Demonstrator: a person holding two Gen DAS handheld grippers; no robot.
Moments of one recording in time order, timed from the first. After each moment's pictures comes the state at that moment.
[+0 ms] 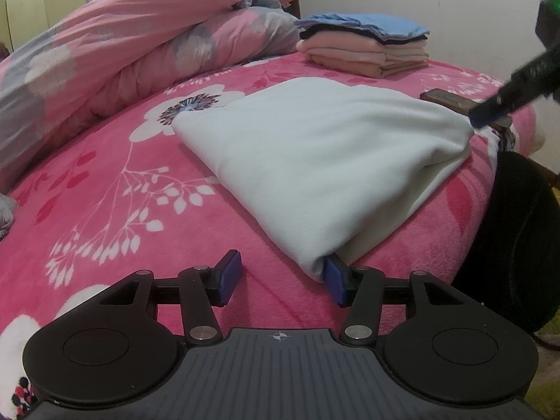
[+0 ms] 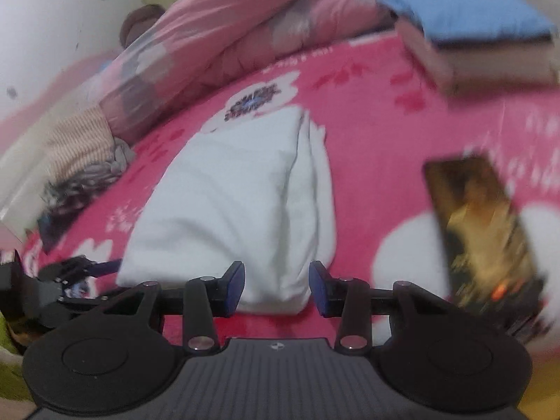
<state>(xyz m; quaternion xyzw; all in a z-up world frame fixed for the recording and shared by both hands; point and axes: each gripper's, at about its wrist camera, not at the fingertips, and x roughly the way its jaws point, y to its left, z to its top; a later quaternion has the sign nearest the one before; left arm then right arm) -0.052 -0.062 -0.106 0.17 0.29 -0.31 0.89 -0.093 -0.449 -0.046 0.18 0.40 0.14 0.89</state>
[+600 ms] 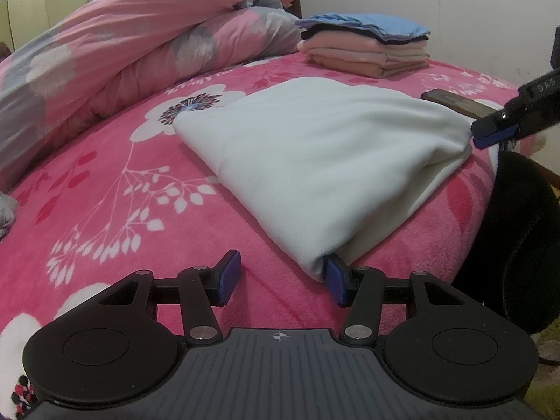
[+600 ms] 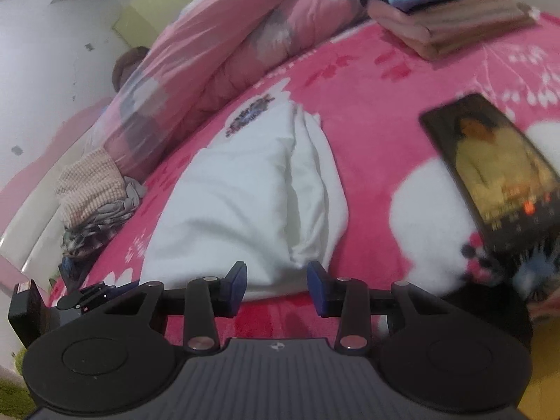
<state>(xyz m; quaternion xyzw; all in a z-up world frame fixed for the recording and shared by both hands) -0.052 -0.062 -0.107 0.17 0.29 -0.30 0.89 -0.110 -0.452 -0.077 0.28 0.37 0.13 0.88</state>
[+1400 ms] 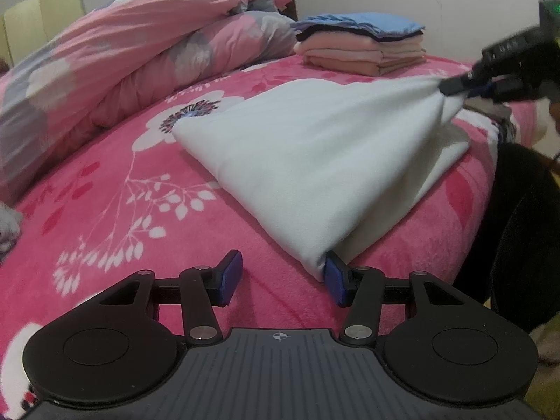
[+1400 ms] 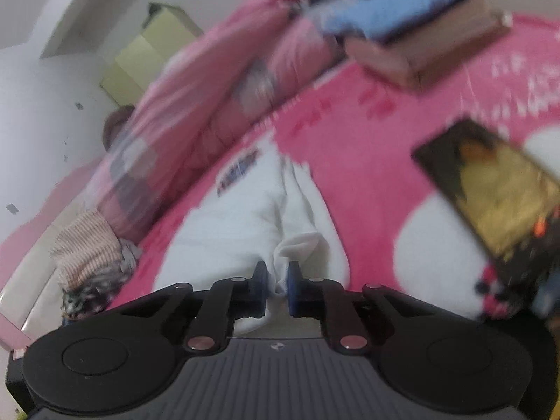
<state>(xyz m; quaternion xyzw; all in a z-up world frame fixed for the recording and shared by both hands) -0.059 -0.067 -0.107 0.20 0.28 -0.30 0.89 -0.099 -0.457 -0.076 0.32 0.27 0.09 0.90</state>
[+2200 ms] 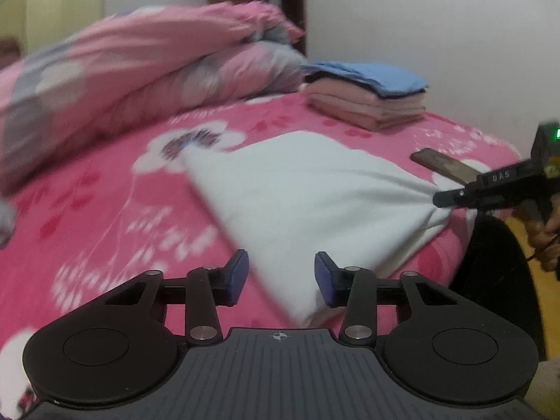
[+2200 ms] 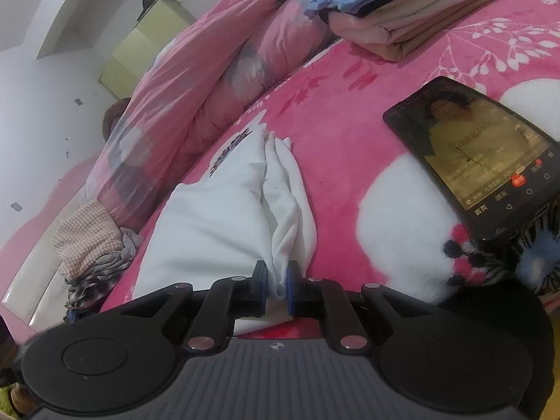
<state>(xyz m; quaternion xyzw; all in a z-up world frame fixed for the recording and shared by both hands) -0.057 -0.070 -0.070 0.13 0.26 -0.32 0.90 -0.106 -0.468 -0.112 0.34 0.30 0.10 0.89</state>
